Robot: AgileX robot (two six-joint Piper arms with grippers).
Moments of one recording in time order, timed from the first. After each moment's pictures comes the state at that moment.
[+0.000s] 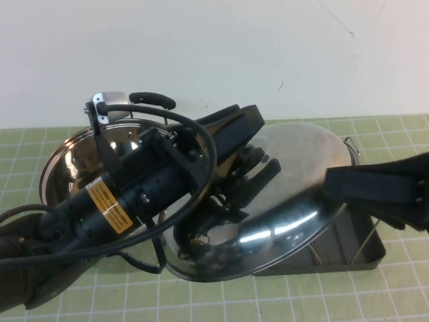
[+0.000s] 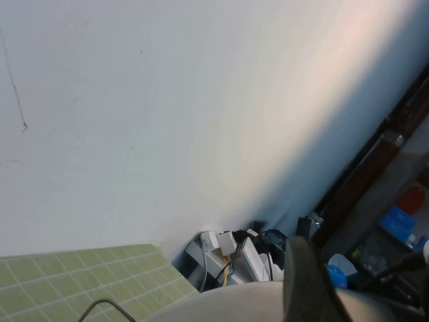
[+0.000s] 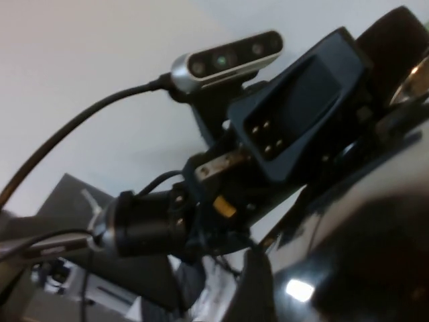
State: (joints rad) right arm 0.16 1.18 -0.65 1.70 1.18 -1.09; left arm -0.50 1.42 -0.66 0.56 -1.10 -1.15
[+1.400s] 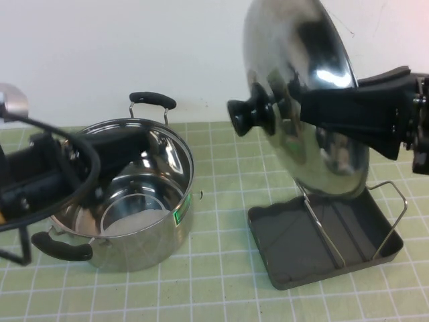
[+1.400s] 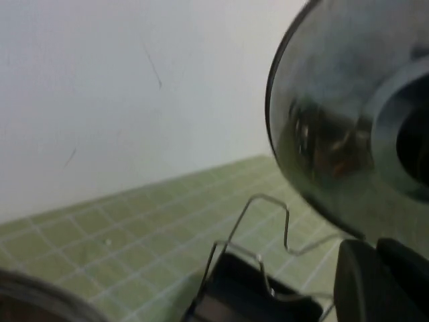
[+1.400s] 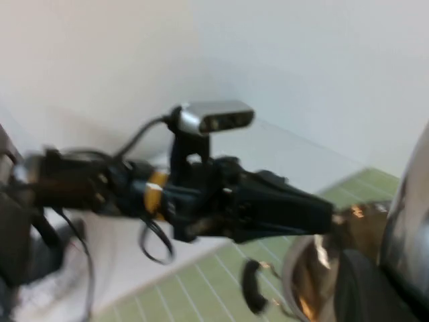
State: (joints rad) right arm 0.31 1.19 -0.95 1.58 0.94 -1.37; left arm 0.04 1.28 -0.66 1.28 -1.13 -1.38
